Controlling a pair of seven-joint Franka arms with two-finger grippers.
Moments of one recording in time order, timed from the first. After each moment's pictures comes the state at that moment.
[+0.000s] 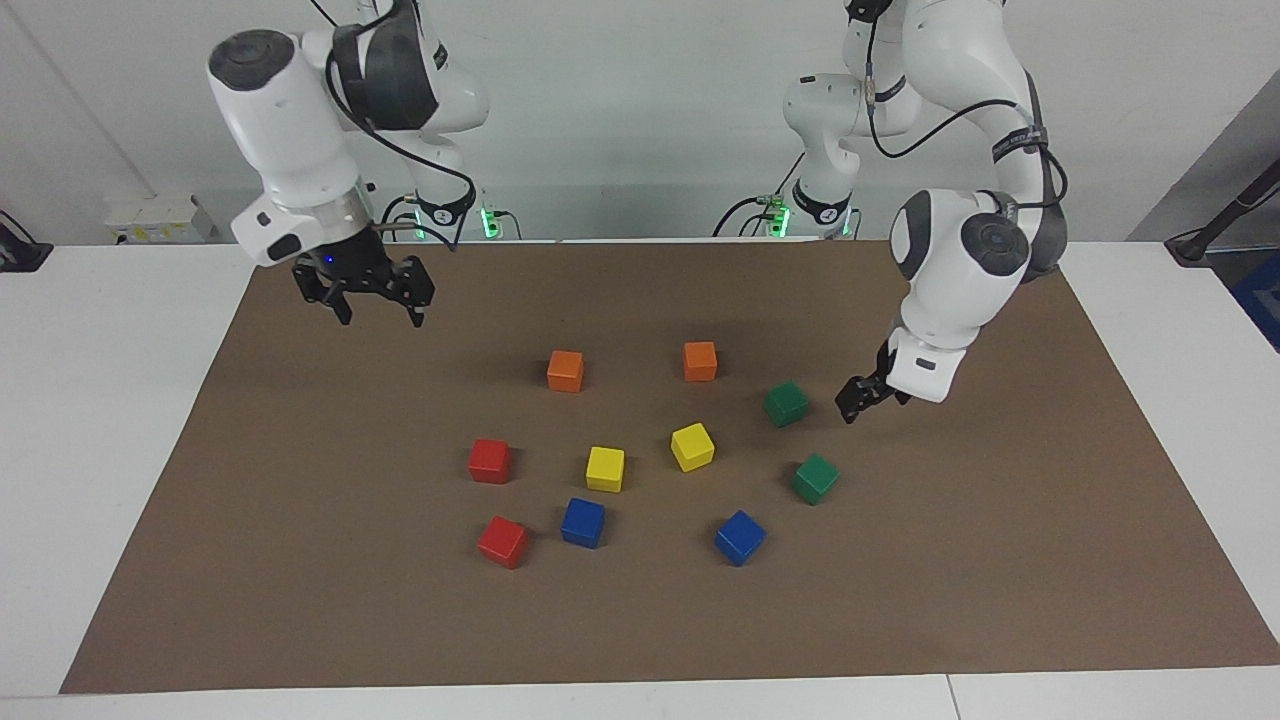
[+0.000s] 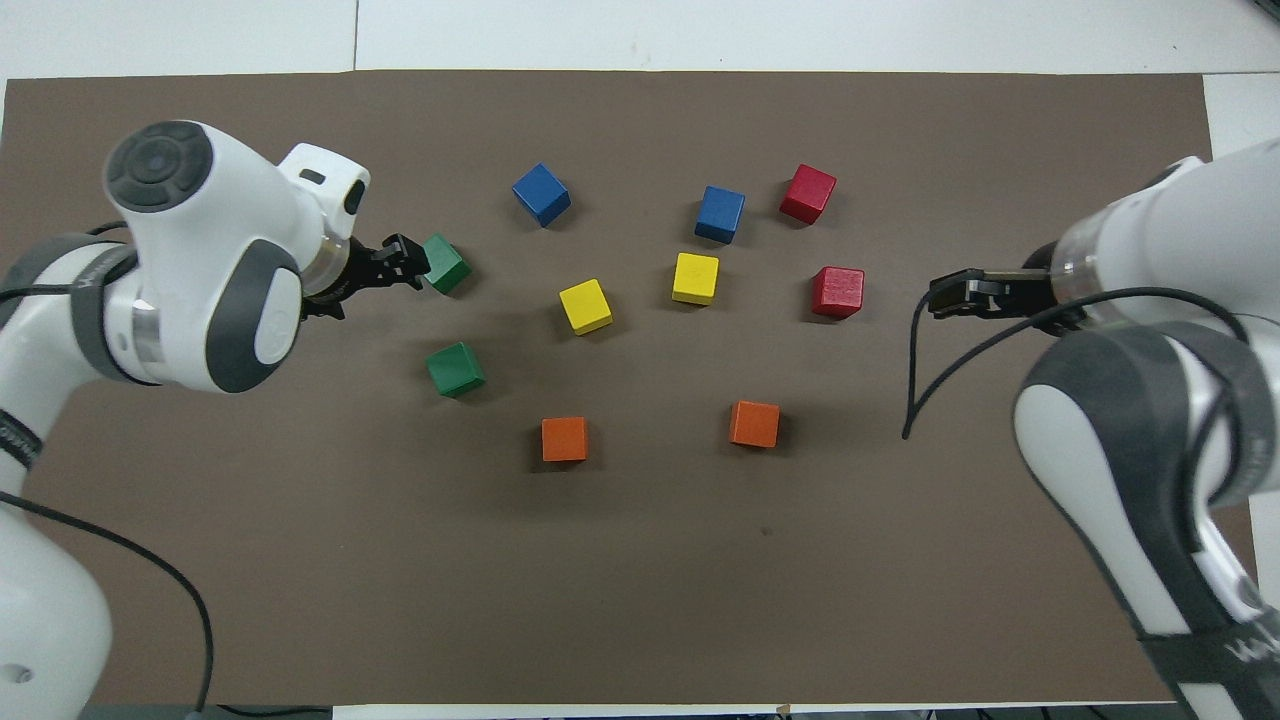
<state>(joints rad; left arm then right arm) -0.23 0.30 -0.06 -1.80 -0.03 2.09 -0.56 0.17 0.03 -0.02 -1.90 0.01 1.97 0.28</state>
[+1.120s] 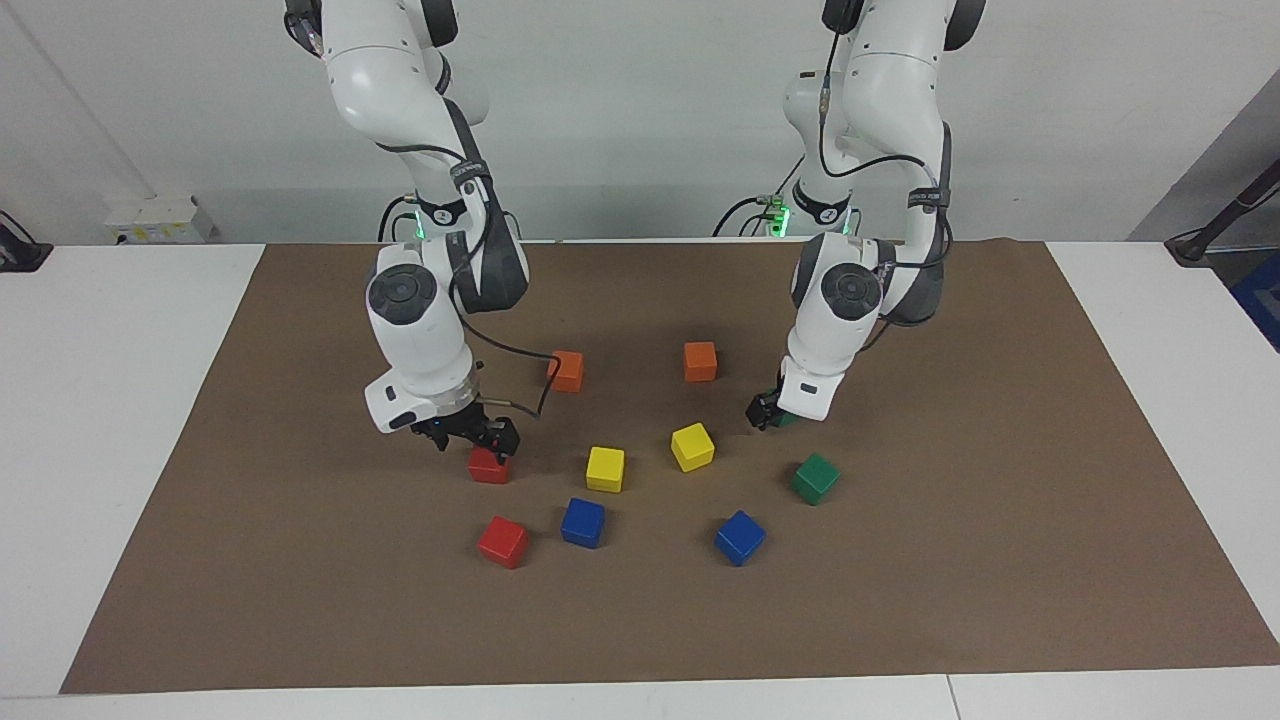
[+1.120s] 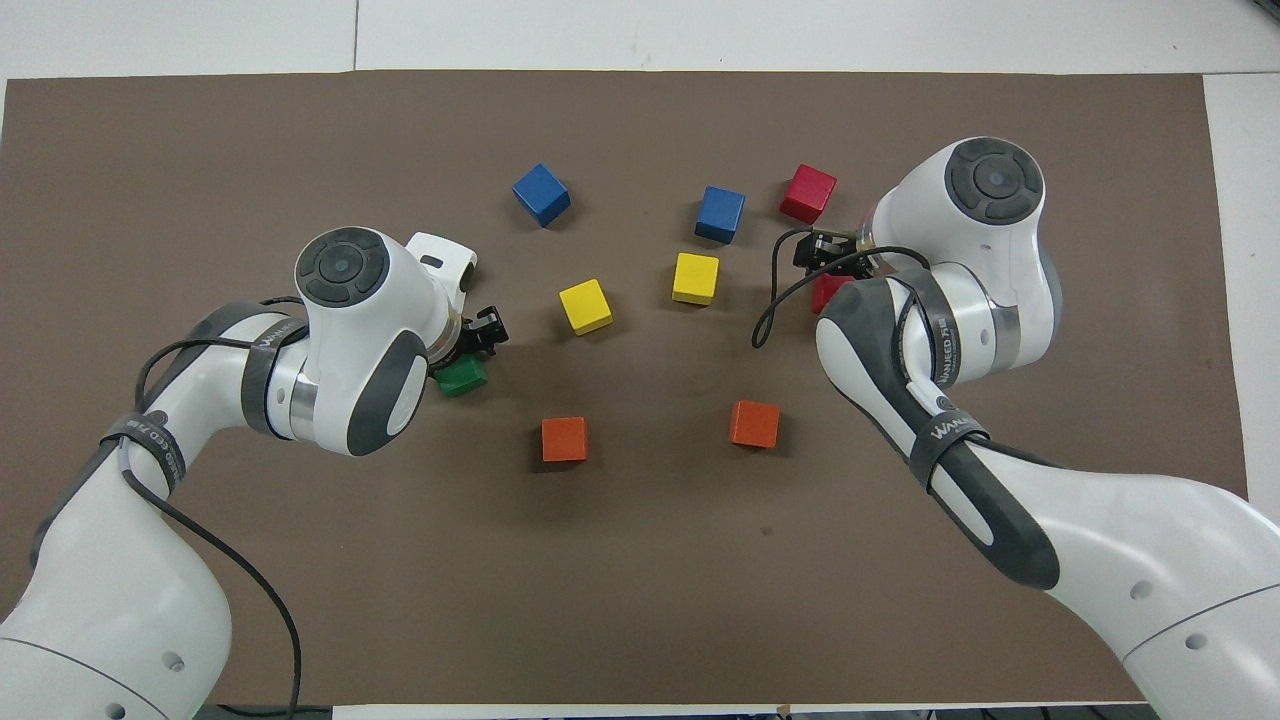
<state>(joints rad) -0.34 0.31 -0.05 -1.99 -0.03 2.24 -0.72 0.24 0.42 -0.02 -1.78 0.01 2.23 0.51</state>
